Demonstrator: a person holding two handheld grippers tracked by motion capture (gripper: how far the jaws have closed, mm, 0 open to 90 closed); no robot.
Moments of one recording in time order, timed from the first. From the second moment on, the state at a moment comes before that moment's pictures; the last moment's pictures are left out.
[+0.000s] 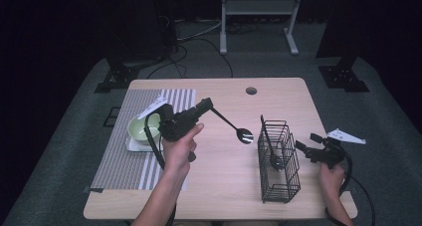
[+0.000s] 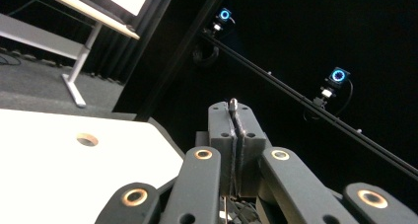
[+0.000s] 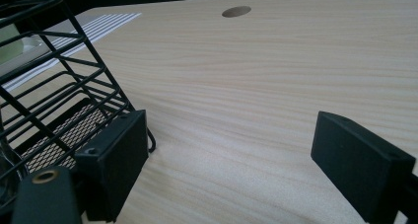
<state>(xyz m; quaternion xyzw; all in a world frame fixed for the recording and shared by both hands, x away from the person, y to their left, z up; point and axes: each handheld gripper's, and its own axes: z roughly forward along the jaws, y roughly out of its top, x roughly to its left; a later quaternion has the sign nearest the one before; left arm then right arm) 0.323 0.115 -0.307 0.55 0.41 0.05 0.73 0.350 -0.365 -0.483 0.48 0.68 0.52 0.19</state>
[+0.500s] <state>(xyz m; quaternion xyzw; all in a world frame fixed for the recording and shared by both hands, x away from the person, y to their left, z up) 0.329 0.139 -0.311 0.54 0.43 0.06 0.72 0.350 -0.365 -0.483 0.48 0.68 0.52 0.19</state>
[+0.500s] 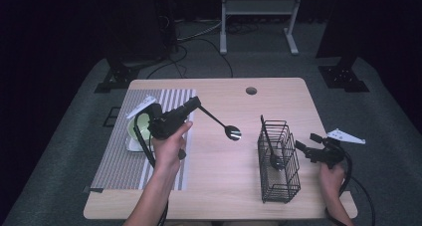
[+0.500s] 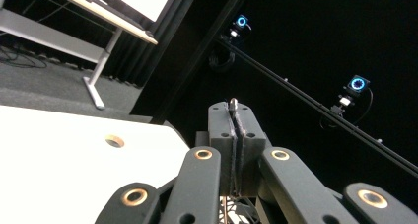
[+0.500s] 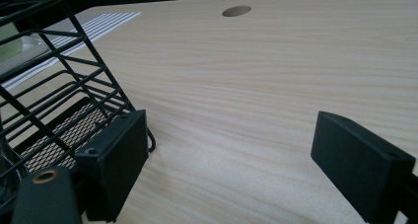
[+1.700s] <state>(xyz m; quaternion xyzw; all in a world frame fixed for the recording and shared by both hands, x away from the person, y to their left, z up) 0.338 0.193 -0.311 0.51 0.47 0.11 0.71 0.350 -0.365 -0.483 0.48 0.68 0.52 0.19</state>
